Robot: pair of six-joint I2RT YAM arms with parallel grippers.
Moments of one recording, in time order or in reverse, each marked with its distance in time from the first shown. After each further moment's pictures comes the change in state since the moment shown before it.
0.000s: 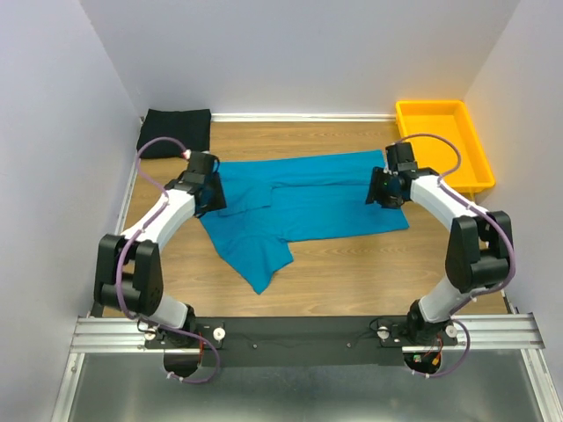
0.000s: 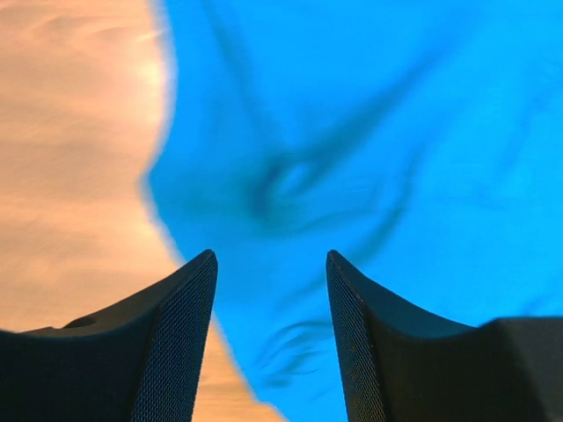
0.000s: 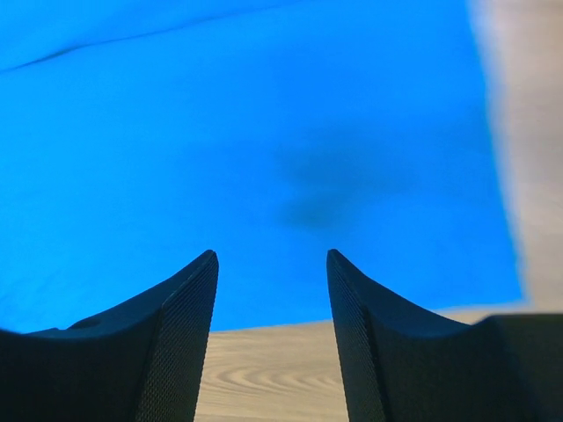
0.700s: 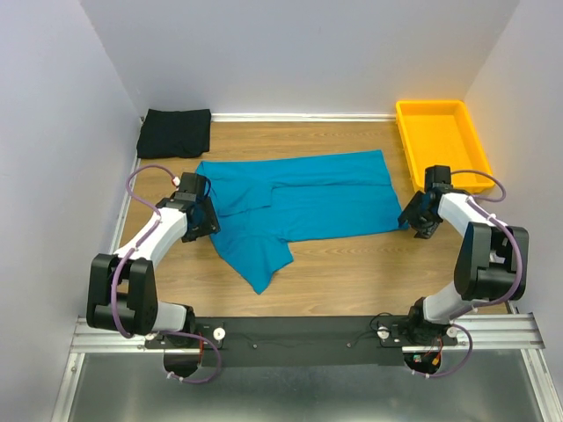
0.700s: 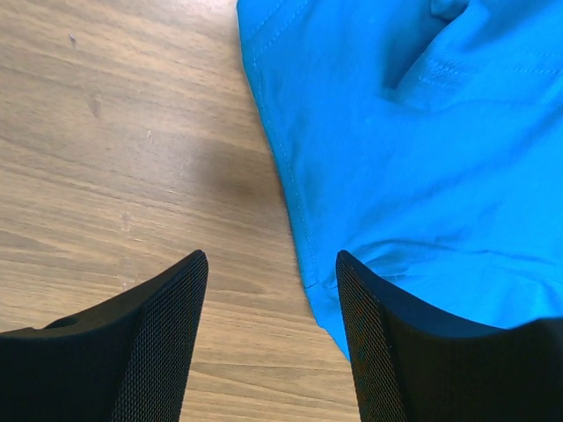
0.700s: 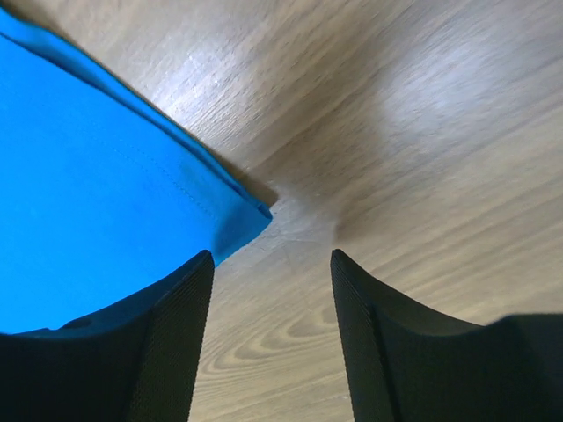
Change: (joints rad) left arm 0.084 -0.157 -0.204 -0.116 0.022 -0.072; right arm -0.305 -0.113 -0.216 -0.073 0.101 0.172
